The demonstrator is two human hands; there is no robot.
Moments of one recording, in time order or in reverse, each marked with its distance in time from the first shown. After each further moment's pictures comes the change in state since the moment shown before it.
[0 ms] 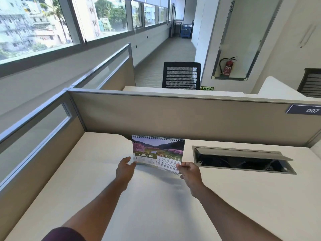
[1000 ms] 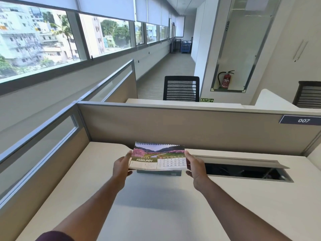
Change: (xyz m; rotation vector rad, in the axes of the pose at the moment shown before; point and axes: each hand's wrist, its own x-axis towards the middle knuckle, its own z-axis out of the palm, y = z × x) left_hand -0.041 0.061 -0.032 -0.240 -0.020 0.040; right_hand -0.036 -0.086 -0.015 0.178 -0.002 -0.002
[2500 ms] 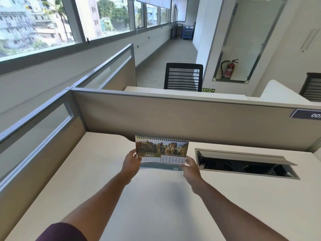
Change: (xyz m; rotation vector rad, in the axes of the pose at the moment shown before) left_hand 0.038 -0.033 0.028 0.285 -0.130 0.074; right_hand 0.051 0.070 0.018 -0.317 -0.051 0.072
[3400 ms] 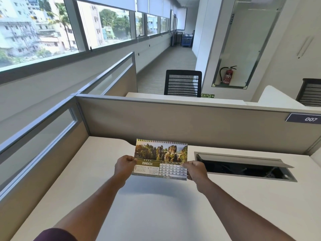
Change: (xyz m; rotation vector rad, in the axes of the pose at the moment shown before) left_hand -0.015 0.003 -0.028 0.031 0.124 -0.051; right_hand -0.024 -0.022 -0.023 0.018 0.082 -0.032
